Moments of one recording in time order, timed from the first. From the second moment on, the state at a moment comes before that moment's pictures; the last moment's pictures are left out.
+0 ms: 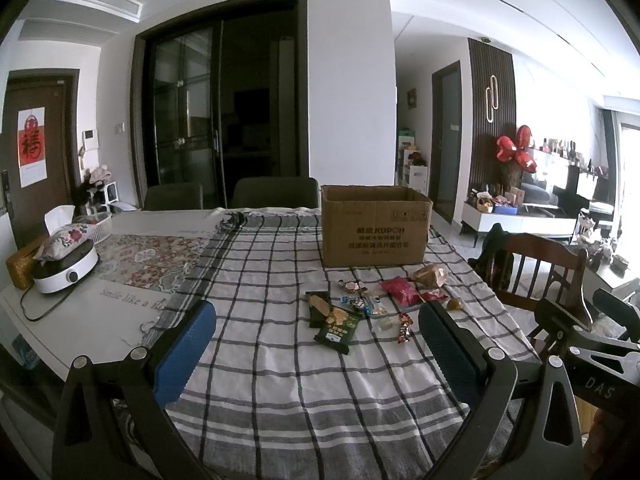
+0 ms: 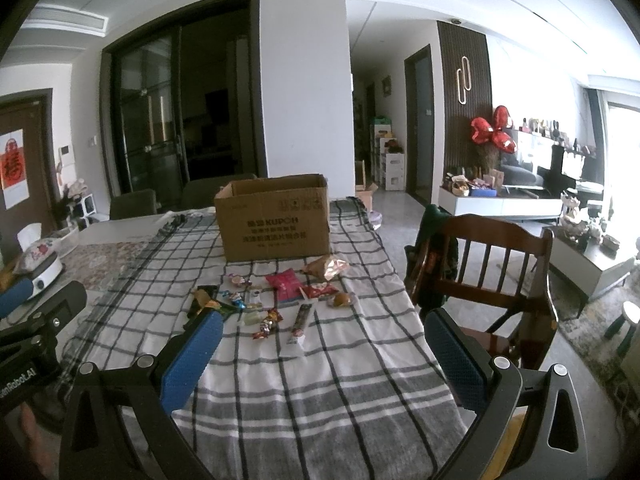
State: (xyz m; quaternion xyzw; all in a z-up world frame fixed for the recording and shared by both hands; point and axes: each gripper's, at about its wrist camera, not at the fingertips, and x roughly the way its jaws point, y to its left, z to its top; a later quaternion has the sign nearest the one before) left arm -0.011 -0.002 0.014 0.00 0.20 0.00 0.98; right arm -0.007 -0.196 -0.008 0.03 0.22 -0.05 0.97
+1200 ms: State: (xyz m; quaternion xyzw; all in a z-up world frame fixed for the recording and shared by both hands) left arm 0.106 -0.015 -0.050 0.05 0.30 -0.02 0.95; right arm 0.100 -0.184 -0.073 0.04 0.34 -0.03 0.94
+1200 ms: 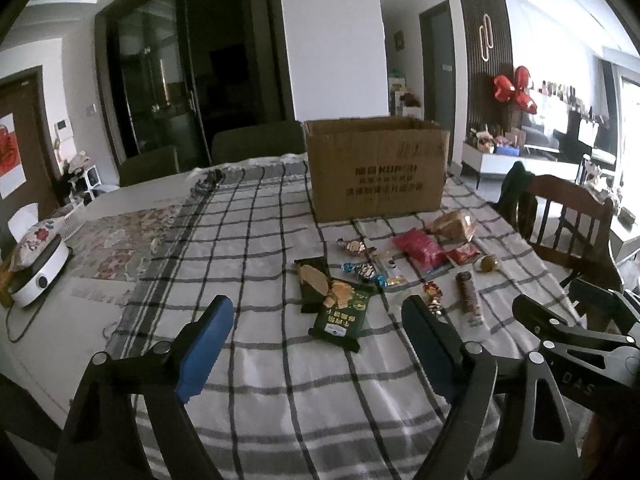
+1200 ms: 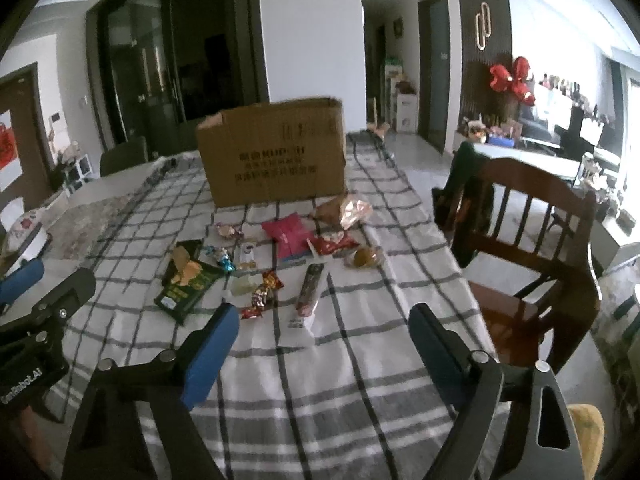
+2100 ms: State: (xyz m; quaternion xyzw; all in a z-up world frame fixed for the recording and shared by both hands) left arm 0.193 -0.027 -0.128 0.08 0.39 -0.06 0.92; right arm 0.182 -0.180 -0.129 0.05 0.42 -0.04 0.91
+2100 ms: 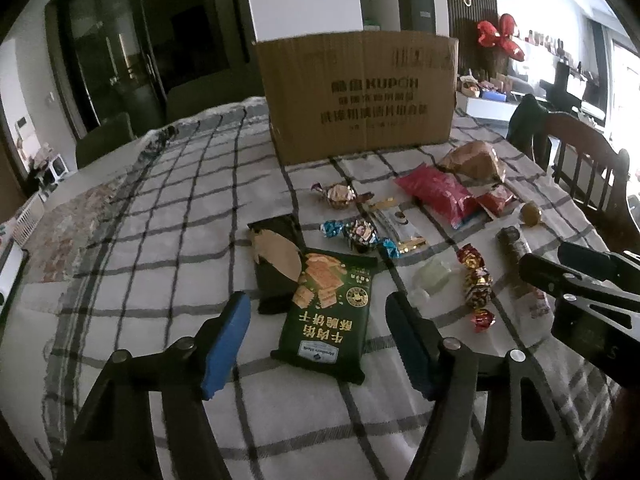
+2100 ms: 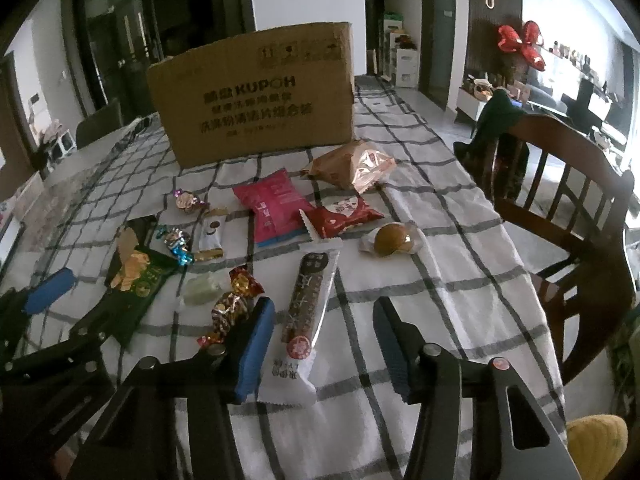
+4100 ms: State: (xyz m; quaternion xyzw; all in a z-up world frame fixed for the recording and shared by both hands) left arm 0.188 -0.040 -0.046 -0.01 0.34 -0.08 0.94; right arm 0.173 -0.185 -0.060 0.06 0.33 0.05 0.94
